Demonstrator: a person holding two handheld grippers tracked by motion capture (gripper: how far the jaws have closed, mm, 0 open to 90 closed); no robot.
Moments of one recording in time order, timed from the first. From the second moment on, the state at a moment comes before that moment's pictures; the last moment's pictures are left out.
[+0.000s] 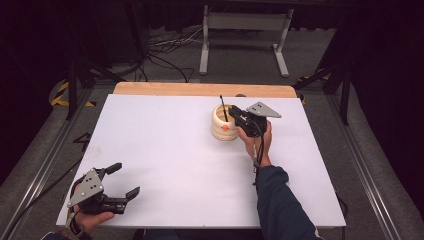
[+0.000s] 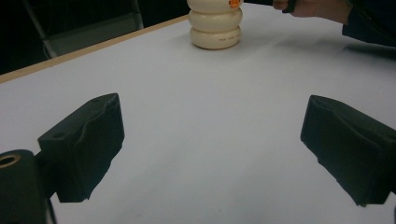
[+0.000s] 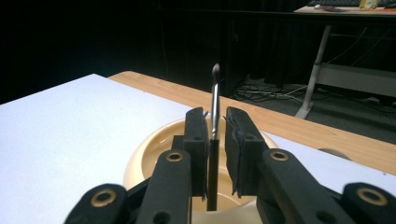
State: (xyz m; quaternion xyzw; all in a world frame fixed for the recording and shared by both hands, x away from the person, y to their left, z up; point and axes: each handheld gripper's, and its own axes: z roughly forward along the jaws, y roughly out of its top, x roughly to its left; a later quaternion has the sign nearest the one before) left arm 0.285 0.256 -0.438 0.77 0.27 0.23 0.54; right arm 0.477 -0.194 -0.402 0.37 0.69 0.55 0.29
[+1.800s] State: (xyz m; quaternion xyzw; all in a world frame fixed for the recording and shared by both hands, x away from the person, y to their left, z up) left arm 0.286 0.254 -0.438 0.77 0.28 0.23 0.53; right arm 0.433 -0.206 -0.371 0.32 0.71 0.50 0.37
